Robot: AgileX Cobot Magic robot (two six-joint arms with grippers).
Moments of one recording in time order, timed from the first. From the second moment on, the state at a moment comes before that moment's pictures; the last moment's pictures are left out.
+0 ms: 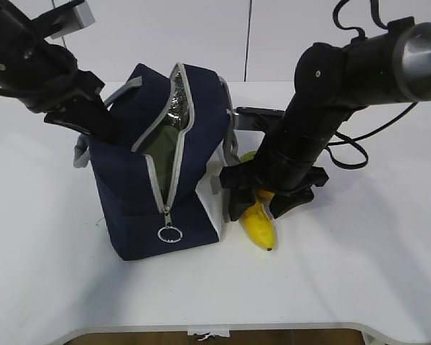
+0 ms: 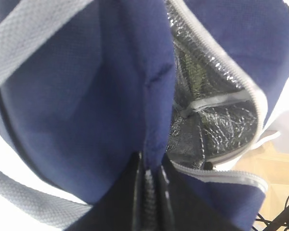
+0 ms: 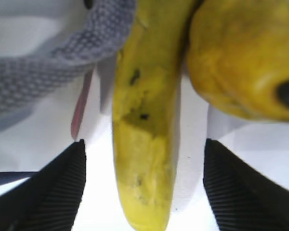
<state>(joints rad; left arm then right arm) -0.24 1.72 -1.36 -0.63 1.03 0.52 0.39 2.02 -1.40 0.30 0.85 0.02</state>
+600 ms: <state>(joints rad) -0.24 1.72 -1.36 -0.62 1.03 0.52 0.39 2.02 -1.40 0.27 0.86 0.04</state>
